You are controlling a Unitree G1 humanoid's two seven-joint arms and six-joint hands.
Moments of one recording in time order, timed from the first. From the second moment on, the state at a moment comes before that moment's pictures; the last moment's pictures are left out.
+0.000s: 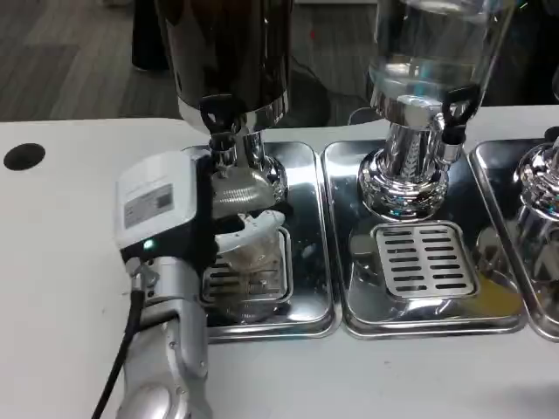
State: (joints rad) left arm -0.22 0.13 -0.33 0.05 1.00 0.51 0.13; right arm 0.69 -0.45 -0.27 0.26 -0.04 -1.10 0.13
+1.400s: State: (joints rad) left arm -0.07 0.24 -0.21 -0.44 0.94 0.38 0.12; right arm 0.61 -0.42 -0.25 0.24 -0.05 -1.05 0.18
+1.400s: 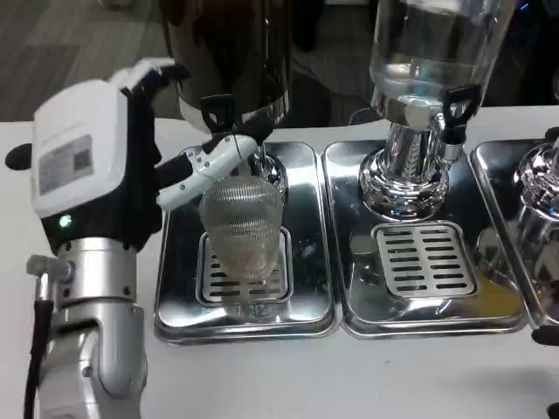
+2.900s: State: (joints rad) left arm -0.02 0.18 -0.25 -0.50 0.94 0.34 0.05; right arm 0.63 -0.42 -0.26 0.26 -0.03 -1.08 0.20
